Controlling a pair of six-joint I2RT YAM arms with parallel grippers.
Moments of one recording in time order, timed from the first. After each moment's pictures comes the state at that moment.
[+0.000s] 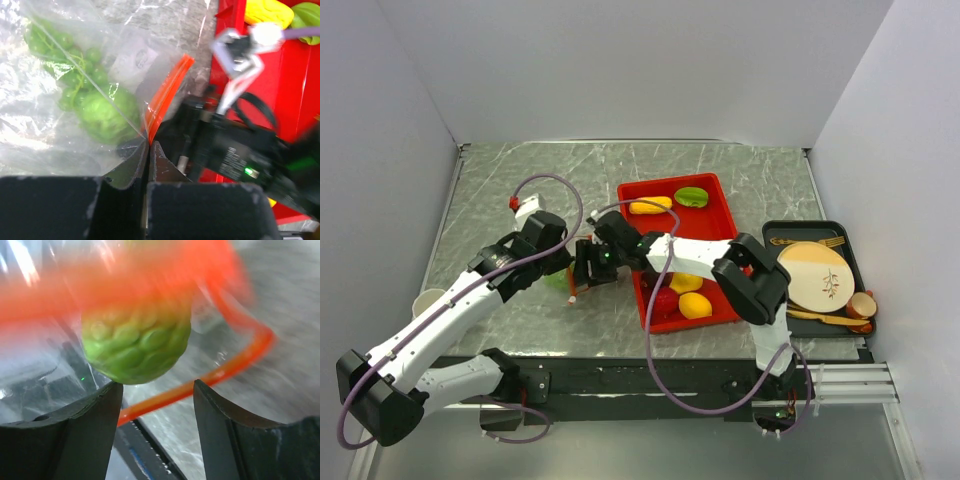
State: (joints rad) left arm -0.63 1.04 0.97 -0.72 -0.37 -0.91; right arm 0.90 1.98 1.33 -0.11 -0.38 0.76
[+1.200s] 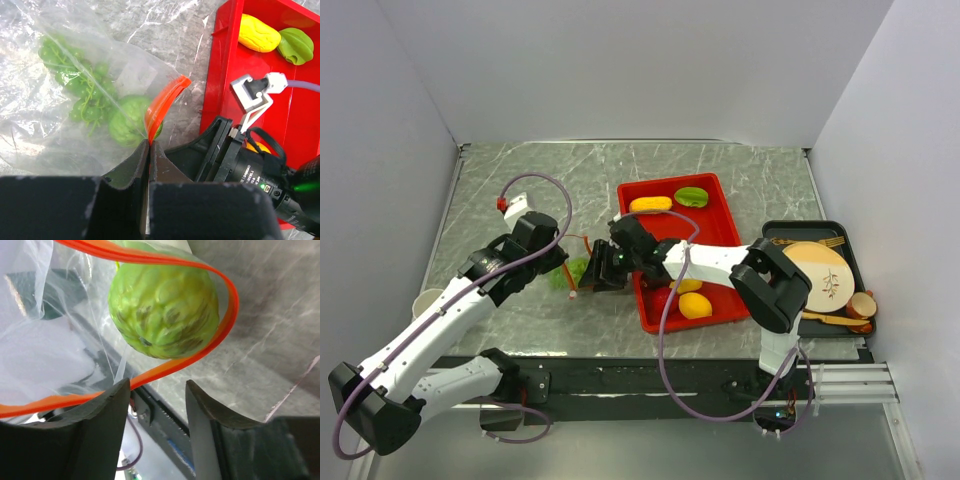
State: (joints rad) left arm -0.61 0.99 0.97 -0.73 -0.40 -0.94; right arm 0.88 1.86 1.16 -0.03 -0.37 1.04
